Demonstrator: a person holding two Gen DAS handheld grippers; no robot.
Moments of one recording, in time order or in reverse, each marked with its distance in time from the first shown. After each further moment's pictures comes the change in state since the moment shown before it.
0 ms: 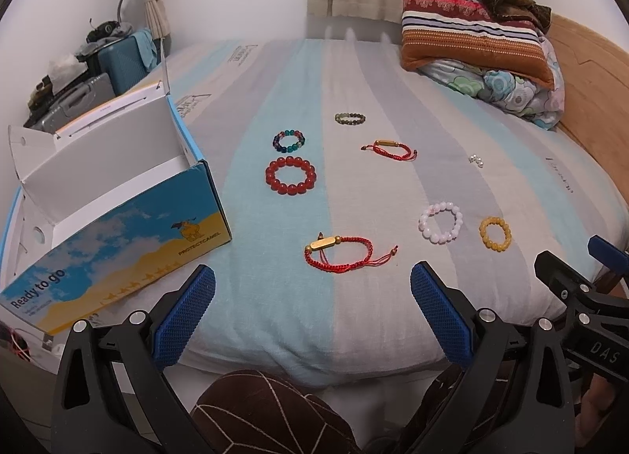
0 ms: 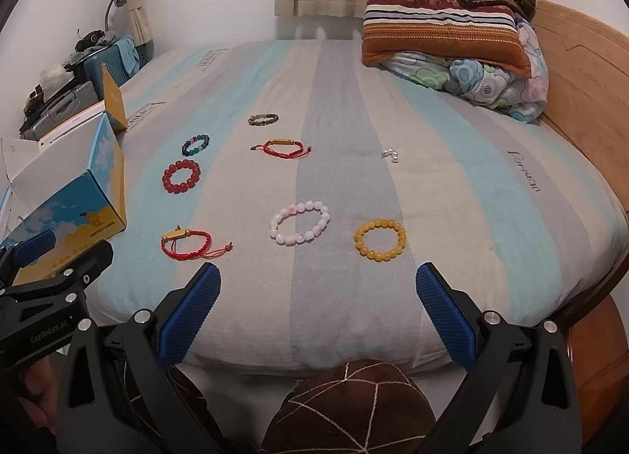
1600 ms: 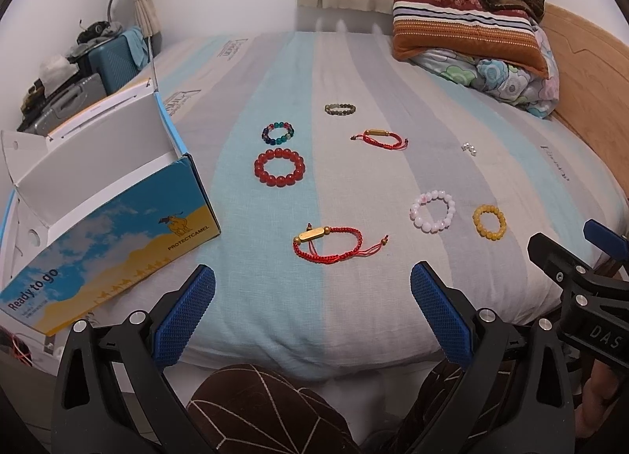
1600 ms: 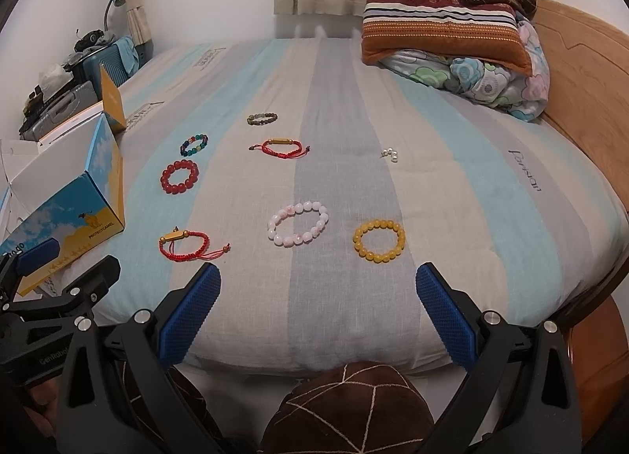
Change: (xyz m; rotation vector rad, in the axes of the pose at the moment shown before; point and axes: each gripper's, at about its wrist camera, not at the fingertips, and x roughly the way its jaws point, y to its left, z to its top) left arm 0.004 -0.010 -0.002 0.023 0.029 -0.013; right arm 0.002 -0.002 0.004 -0.003 0.008 0.000
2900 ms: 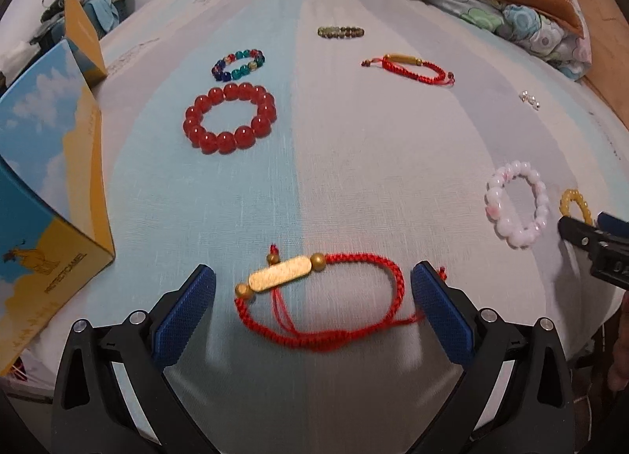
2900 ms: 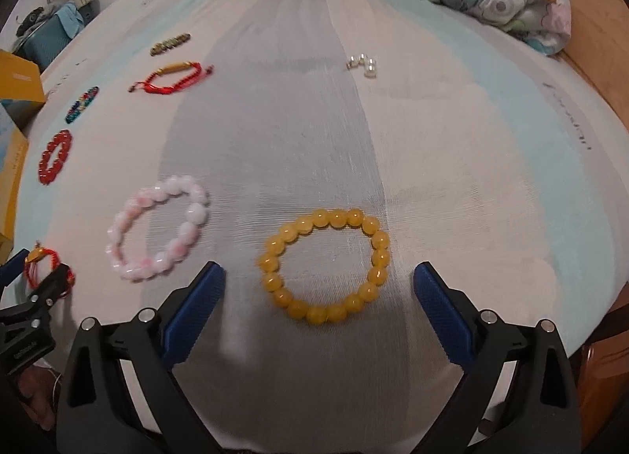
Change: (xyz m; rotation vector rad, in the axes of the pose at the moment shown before) left arm 0.172 -0.015 0.010 0.029 0.167 0.009; right arm 0.196 -0.070 0.010 0.068 0.276 -0.035
